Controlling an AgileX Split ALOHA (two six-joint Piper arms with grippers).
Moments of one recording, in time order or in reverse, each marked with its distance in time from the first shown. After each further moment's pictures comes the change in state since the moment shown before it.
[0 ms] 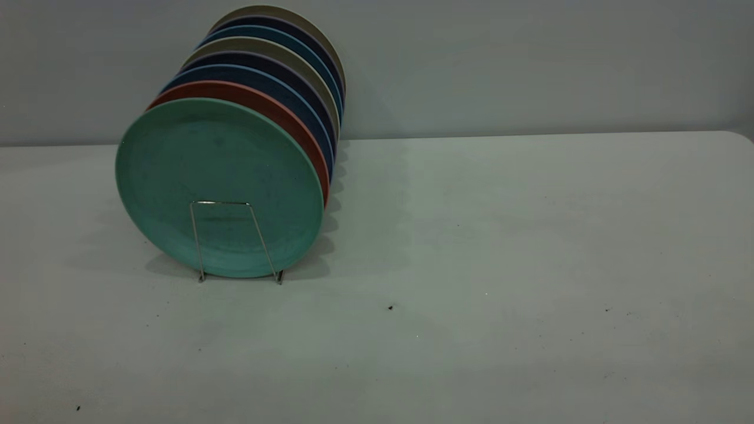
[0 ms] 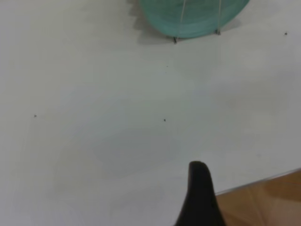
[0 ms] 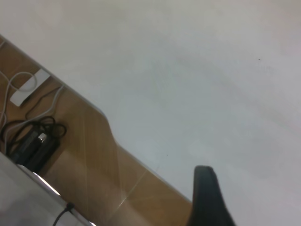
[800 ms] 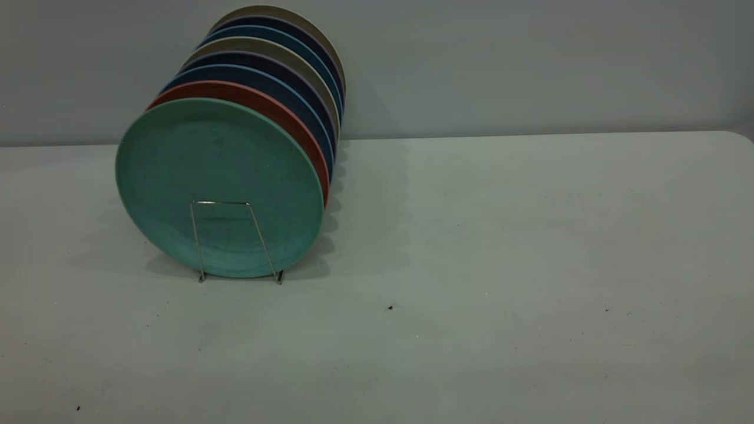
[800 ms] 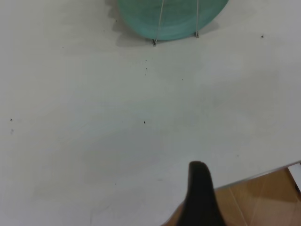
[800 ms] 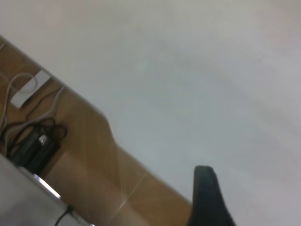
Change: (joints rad) left arm 0.000 0.000 0.000 -0.046 0.000 0.003; right arm -0.019 -0.009 0.000 0.004 0.000 0.000
